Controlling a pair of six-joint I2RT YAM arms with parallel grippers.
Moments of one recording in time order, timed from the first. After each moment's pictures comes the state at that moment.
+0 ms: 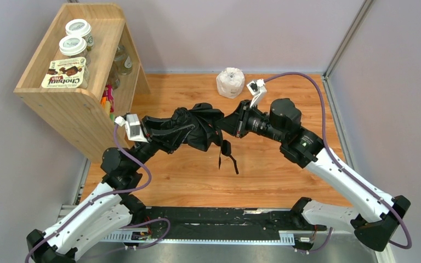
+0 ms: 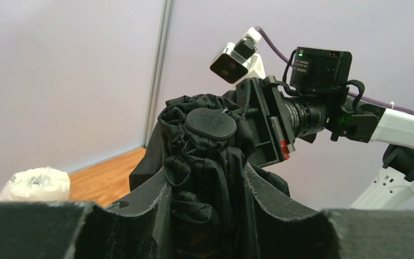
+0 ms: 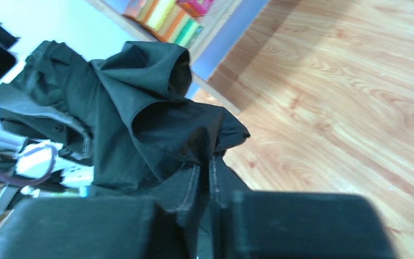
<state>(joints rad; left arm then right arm) -0.67 0.65 0.56 0.65 0.28 -0.43 0.78 1.07 1.14 -0.19 -0.27 0.65</state>
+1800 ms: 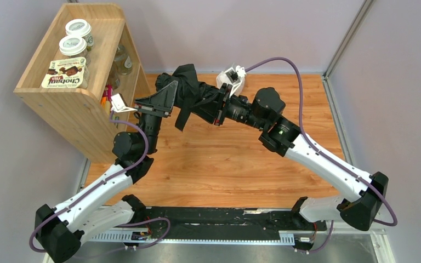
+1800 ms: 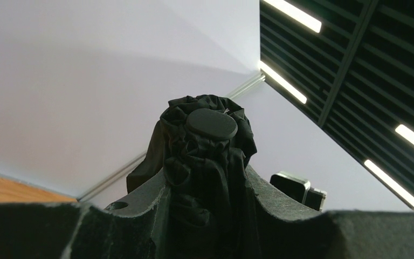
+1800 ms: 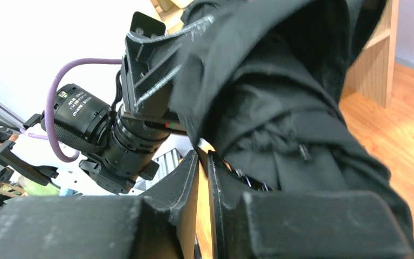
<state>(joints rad) -0.68 0.90 0.70 0.83 -0.34 -1.03 0.85 1.30 1.29 0.19 -0.37 0.49</state>
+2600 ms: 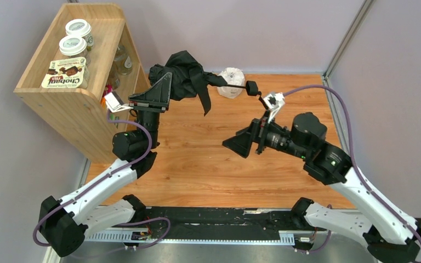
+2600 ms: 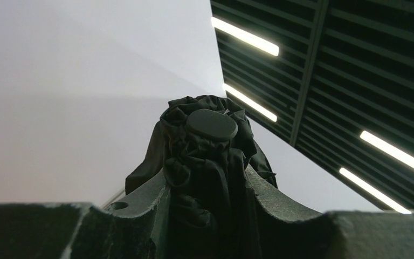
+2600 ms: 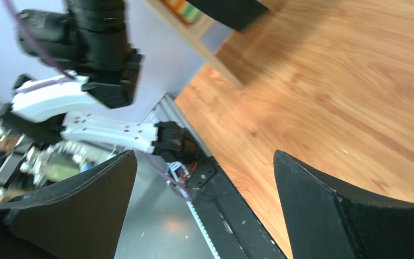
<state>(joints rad) -0.67 0.98 0.74 1.07 -0.34 -0.96 0.83 0.91 1.17 -0.38 -0.30 0.61</state>
